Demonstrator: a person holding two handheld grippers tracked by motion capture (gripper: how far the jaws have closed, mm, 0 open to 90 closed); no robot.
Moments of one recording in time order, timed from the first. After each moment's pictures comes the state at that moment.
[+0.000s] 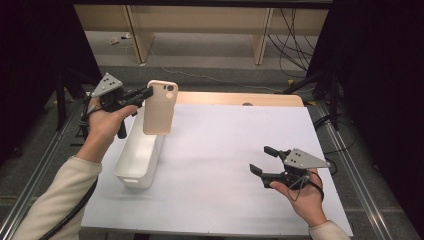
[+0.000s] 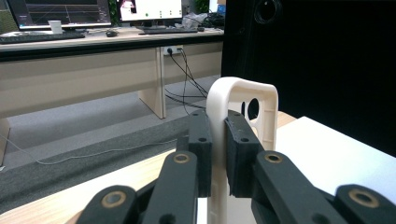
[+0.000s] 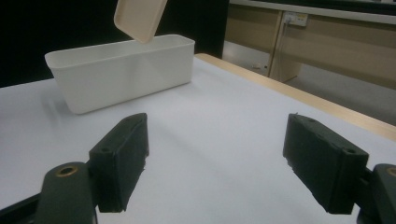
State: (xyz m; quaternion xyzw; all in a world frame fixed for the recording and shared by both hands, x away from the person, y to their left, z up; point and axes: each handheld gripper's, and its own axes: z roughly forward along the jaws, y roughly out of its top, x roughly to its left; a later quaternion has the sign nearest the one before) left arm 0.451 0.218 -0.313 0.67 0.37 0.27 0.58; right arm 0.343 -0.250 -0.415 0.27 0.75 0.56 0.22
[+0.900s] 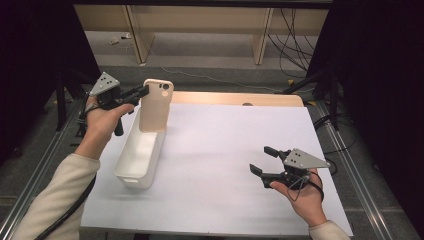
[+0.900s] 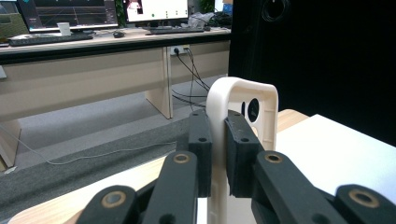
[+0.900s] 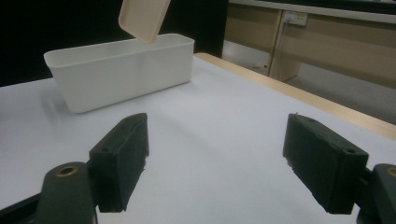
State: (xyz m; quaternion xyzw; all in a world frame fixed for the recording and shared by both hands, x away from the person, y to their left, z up) left arm 0.463 0.231 -0.320 0.67 0.37 0.29 0.58; right arm 0.344 -0.250 -0.416 0.27 0.75 0.56 0.22
